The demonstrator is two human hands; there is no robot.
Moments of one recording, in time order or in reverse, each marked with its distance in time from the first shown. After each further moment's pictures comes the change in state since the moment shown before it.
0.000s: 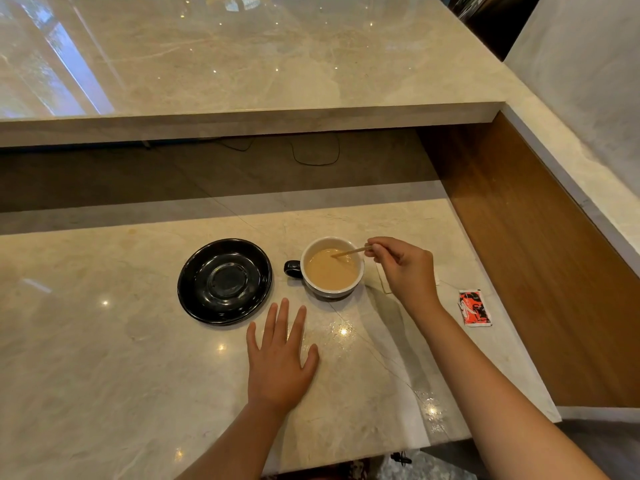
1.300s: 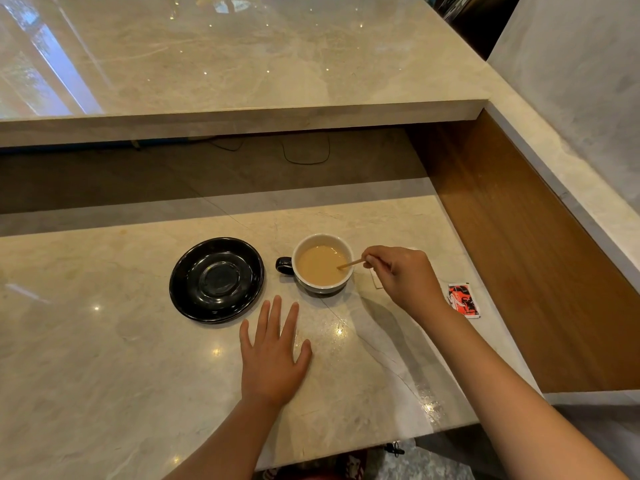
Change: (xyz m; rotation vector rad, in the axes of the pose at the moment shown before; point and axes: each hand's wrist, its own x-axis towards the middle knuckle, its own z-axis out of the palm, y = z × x) left_hand 0.000 0.000 -0.003 -0.013 -0.019 -0.005; right_hand -0.012 -0.013 -0.026 -0.351 -0.188 -0.253
